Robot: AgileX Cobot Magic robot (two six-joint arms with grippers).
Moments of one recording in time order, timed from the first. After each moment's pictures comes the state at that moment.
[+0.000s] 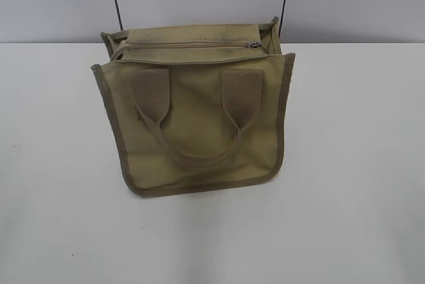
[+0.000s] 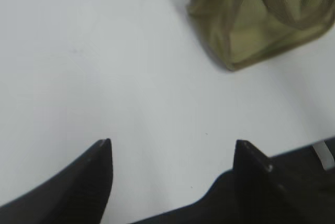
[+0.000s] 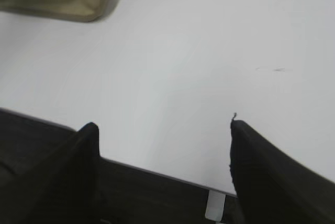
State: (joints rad) left arm -0.32 0.23 -0.54 -0.02 1.05 -0.03; right arm 0.16 0.14 -0.47 0.13 1.10 -0.19
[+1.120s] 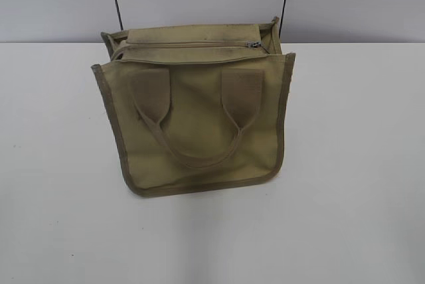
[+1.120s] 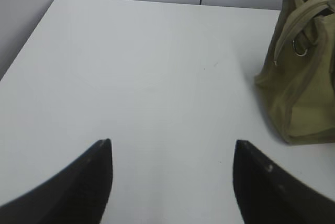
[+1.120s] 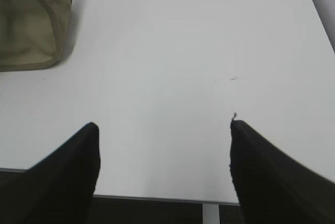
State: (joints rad) left arm -0.02 -0.01 -0.54 -0.03 1.05 -0.02; right arm -0.07 0.00 -0.47 0.15 1.10 -0.19
